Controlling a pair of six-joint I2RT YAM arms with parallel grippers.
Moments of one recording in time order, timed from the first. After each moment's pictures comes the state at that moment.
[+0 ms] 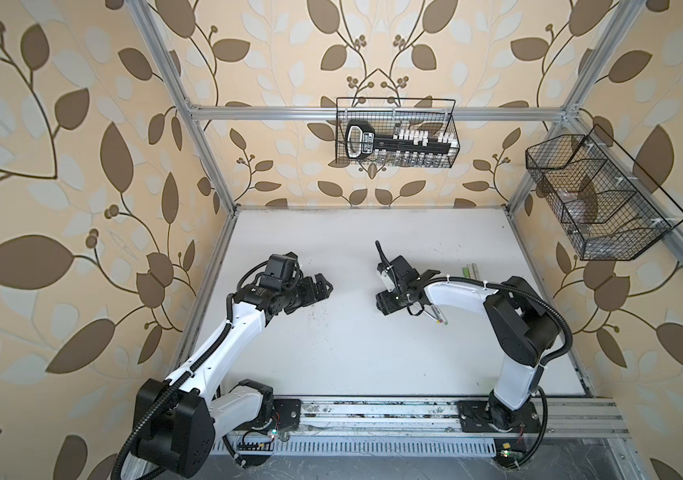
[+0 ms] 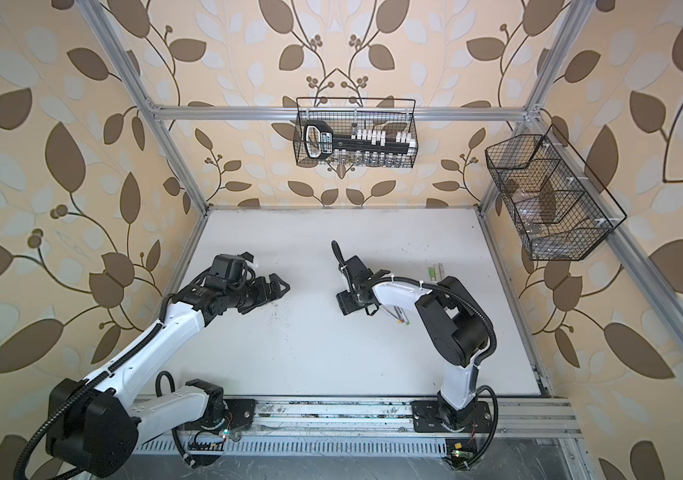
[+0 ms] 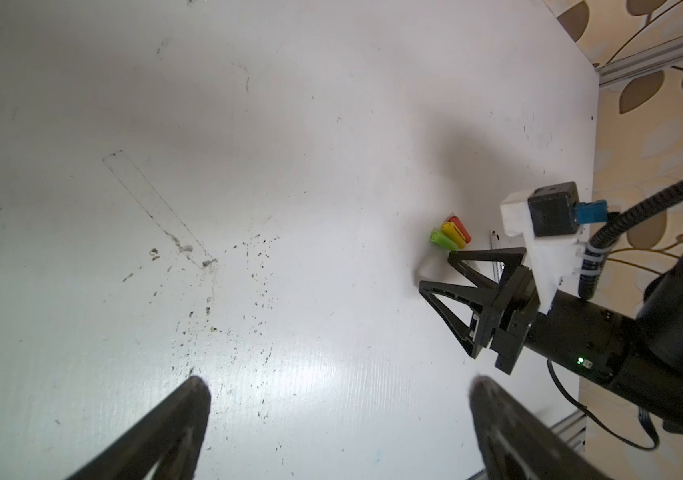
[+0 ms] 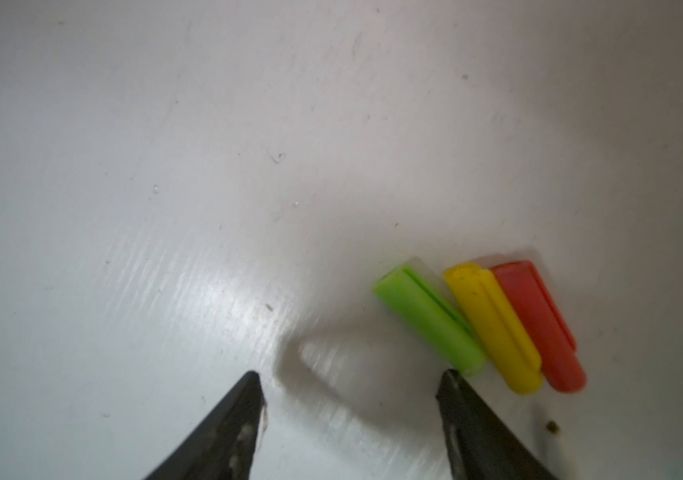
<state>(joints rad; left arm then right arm) -0.25 1.12 0.81 -0.57 0.31 -0.63 0.63 1.85 1.10 -0.38 -0.02 0.20</state>
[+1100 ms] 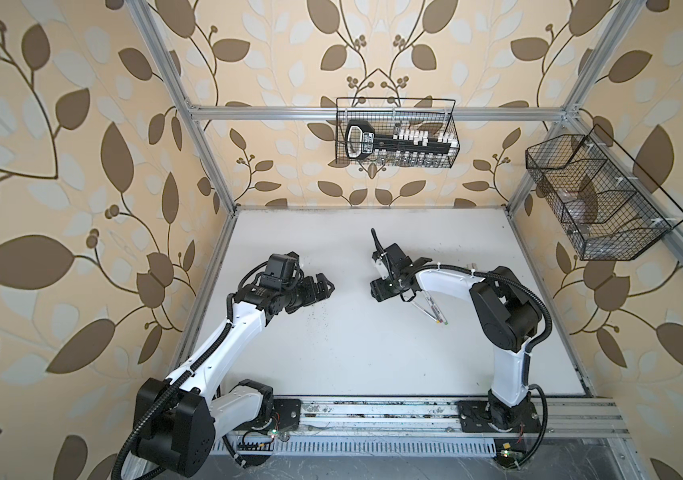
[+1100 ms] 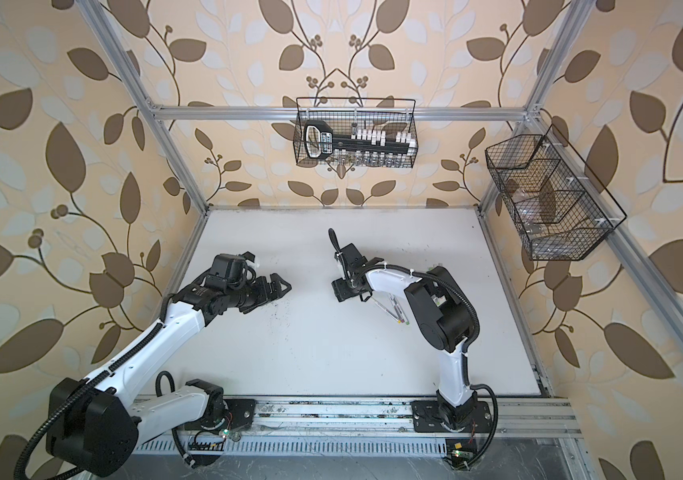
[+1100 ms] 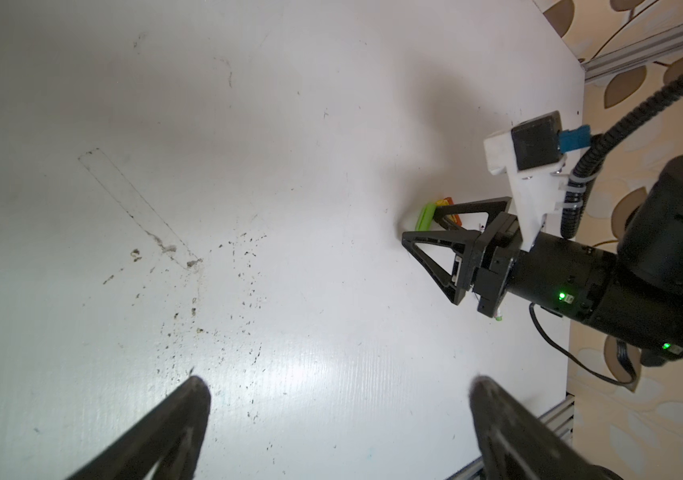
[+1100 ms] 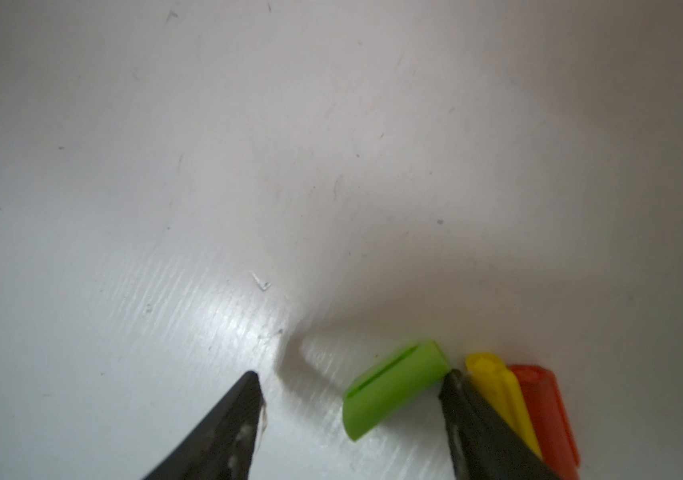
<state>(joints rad) -0.25 1.13 0.81 -0.56 0.34 -0.63 0.61 1.99 1.30 -0.42 -0.03 0.17</state>
